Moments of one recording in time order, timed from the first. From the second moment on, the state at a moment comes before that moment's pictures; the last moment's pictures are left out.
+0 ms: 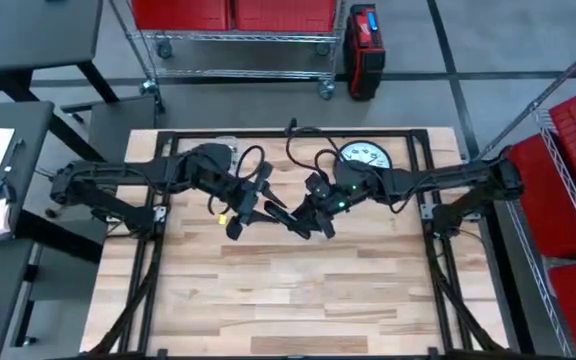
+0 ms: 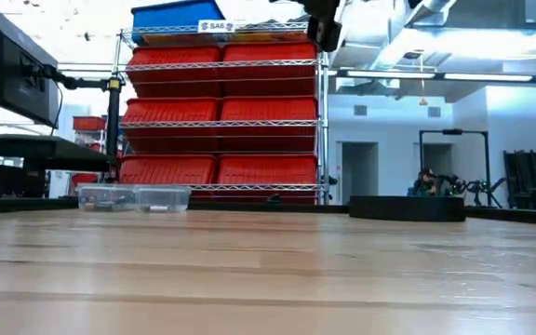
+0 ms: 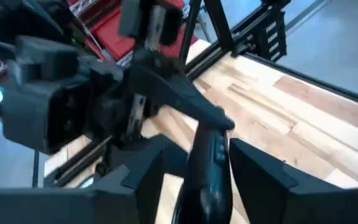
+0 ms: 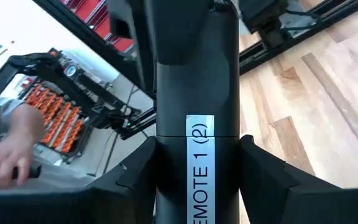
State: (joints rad) left arm 0.03 1.31 1.26 -0.22 0.28 0.63; right arm -0.01 1.46 1.11 0.10 -0.38 0.64
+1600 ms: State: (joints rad) left arm 0.57 2.03 1.26 0.22 0.44 -0.87; right arm -0.55 1.05 1.11 -0.31 -0.26 0.20
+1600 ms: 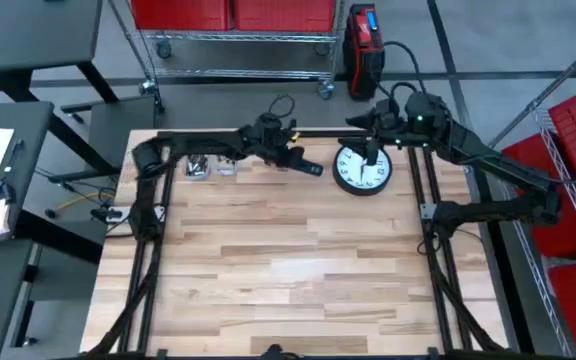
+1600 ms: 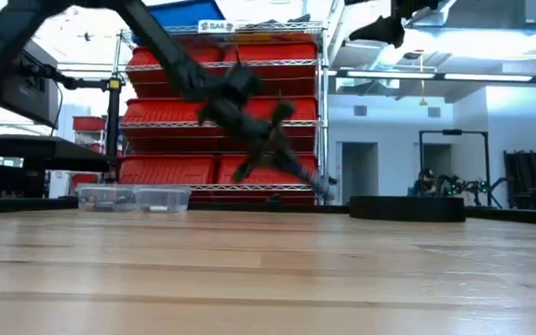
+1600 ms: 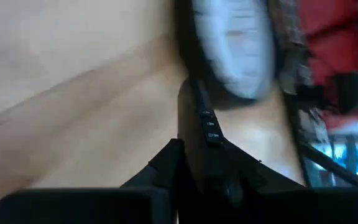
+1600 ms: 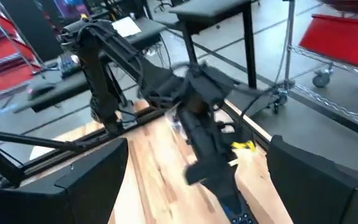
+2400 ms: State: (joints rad) left arm 0.59 2.03 1.28 0.01 0.34 -0.90; right arm -0.57 1.05 1.11 -0.39 -0.20 0.20
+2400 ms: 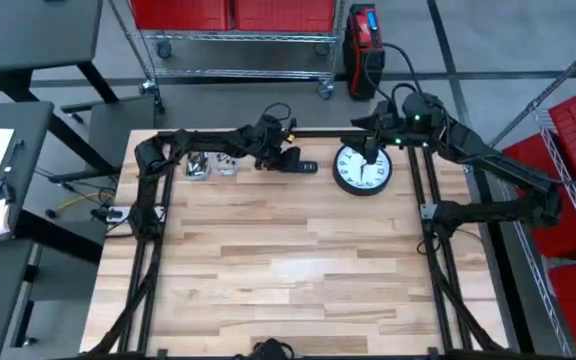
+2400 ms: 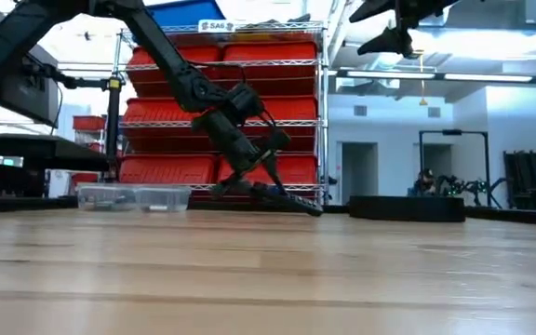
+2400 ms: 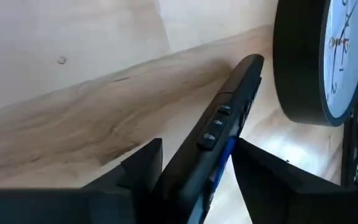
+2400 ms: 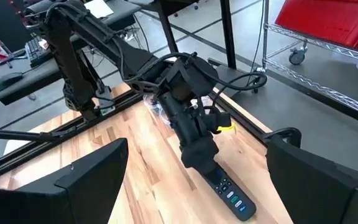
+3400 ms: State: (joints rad) left arm 0.66 2.01 1.28 -0.02 0.44 -0.82; right arm -0.56 1.05 1.11 -0.50 -0.20 0.20
